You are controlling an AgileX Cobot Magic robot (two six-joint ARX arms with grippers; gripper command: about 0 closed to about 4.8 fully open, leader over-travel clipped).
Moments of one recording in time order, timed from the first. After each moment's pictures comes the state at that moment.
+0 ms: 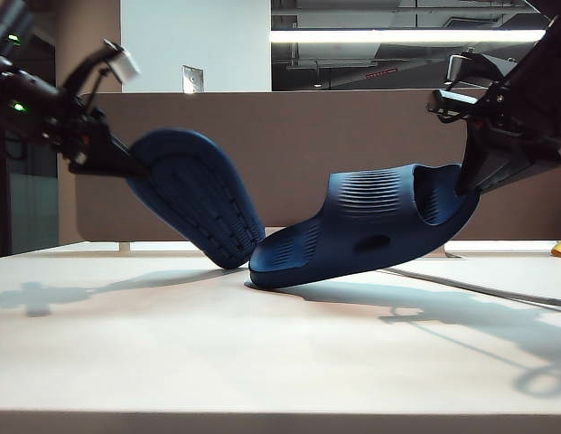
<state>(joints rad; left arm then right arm) -0.09 1.56 0.97 0.04 0.61 0.91 0.30 1.31 0.81 -0.17 -0.06 0.17</state>
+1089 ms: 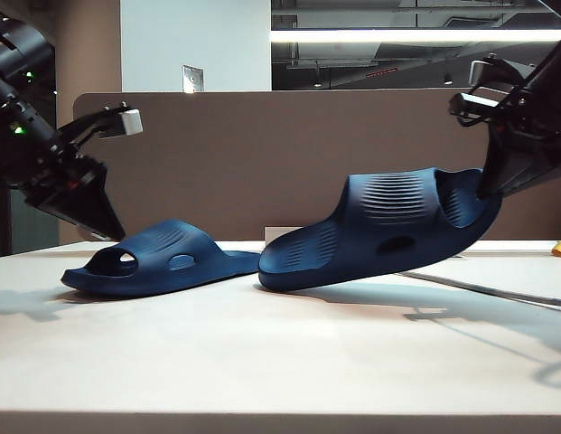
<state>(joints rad) -0.12 1.56 0.96 -0.23 0.41 0.51 0.20 1.31 0.81 -0.19 -0.09 0.16</state>
